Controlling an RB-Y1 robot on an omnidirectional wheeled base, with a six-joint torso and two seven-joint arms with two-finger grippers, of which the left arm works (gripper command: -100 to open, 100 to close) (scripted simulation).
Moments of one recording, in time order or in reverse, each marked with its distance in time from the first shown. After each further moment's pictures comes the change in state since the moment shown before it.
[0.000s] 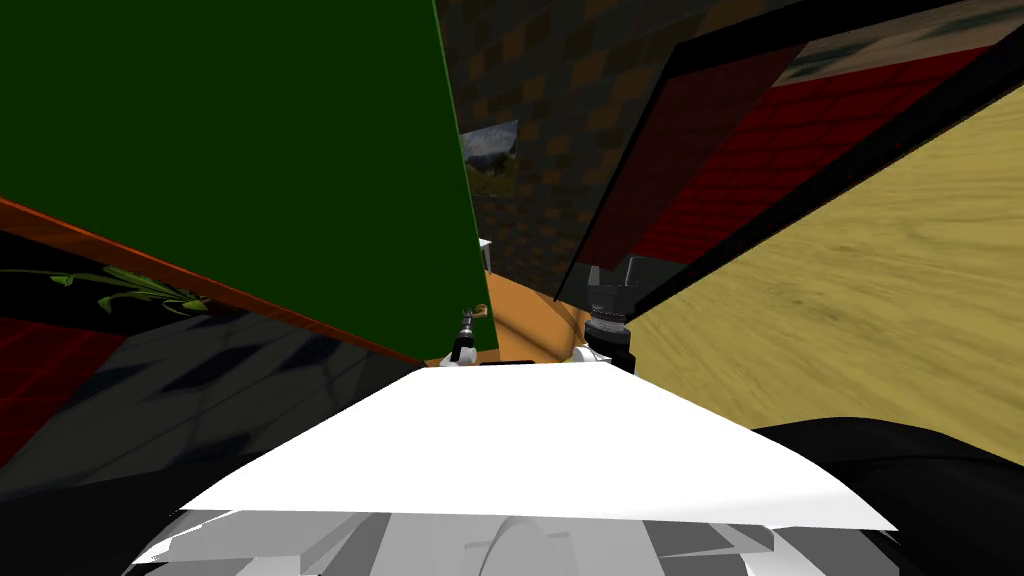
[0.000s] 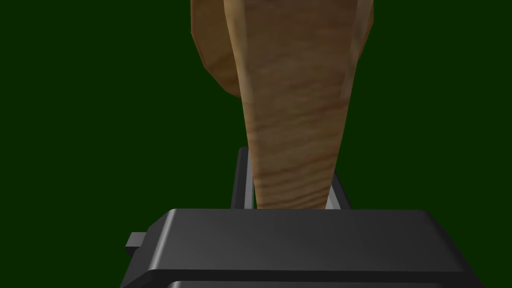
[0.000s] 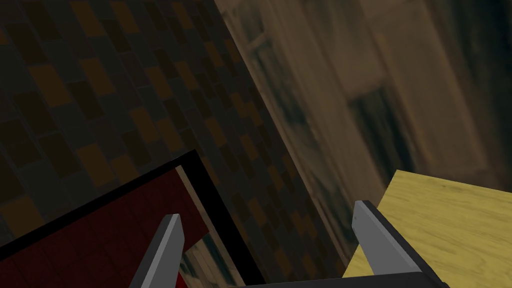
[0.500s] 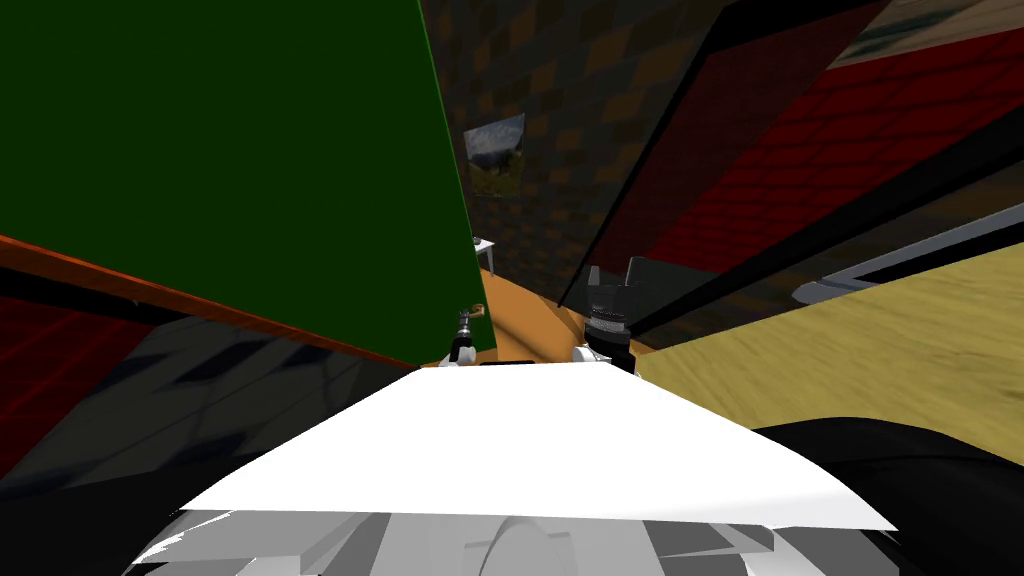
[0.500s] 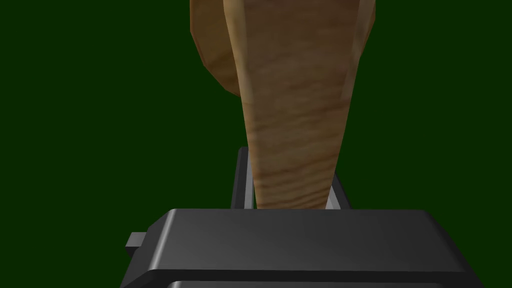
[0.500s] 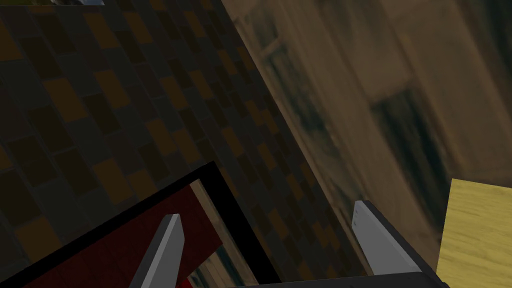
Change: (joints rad) arm -0.004 -0.010 0.053 0.008 0.028 -0.011 -0.032
